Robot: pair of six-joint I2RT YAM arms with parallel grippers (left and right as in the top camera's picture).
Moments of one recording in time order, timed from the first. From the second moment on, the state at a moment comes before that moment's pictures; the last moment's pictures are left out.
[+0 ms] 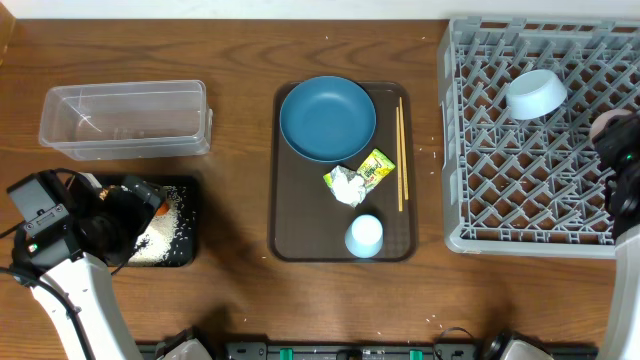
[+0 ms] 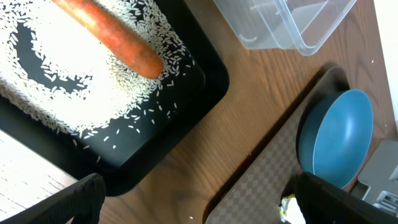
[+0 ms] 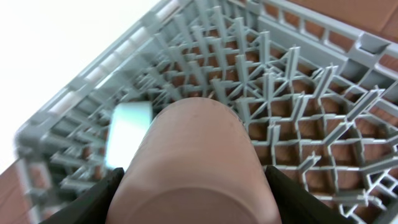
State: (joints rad) left arm 0.62 1.12 0.96 -1.00 0.41 -0.41; right arm -0.47 1.27 1.08 -0.45 0.05 0.43
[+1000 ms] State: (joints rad) left arm 0.62 1.12 0.96 -1.00 0.41 -0.41; right arm -0.41 1.28 1.21 -0.50 -0.44 0.40
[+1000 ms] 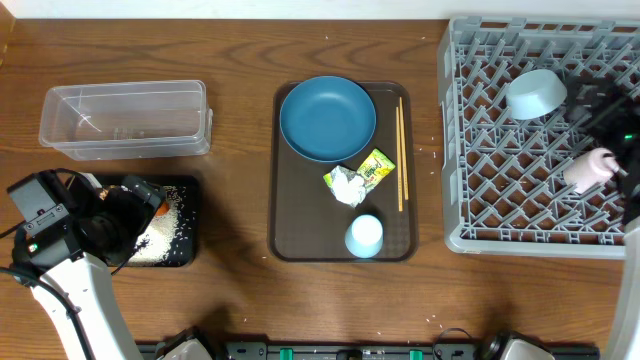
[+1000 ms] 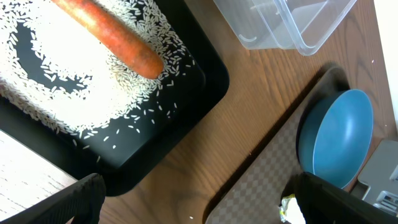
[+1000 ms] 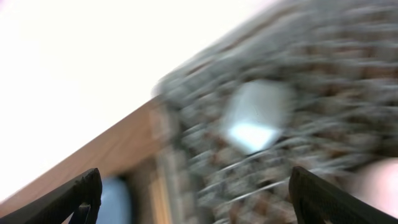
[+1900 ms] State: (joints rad) left arm 0.62 1.12 0.96 -1.00 0.41 -0.41; right arm 0.67 1.60 1.21 -0.87 -0.09 0.13
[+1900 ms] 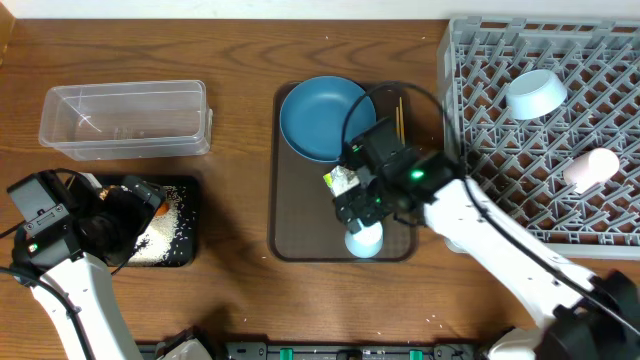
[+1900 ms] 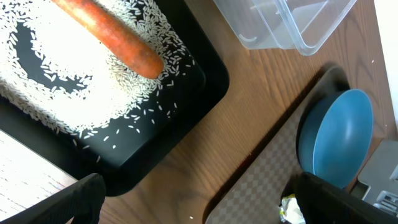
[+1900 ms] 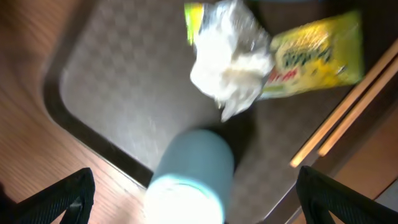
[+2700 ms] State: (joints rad) left arm 0.62 1.12 0.96 -1.00 0.41 -0.41; right arm 0.73 1.81 1.21 -0.96 -0.09 0.28
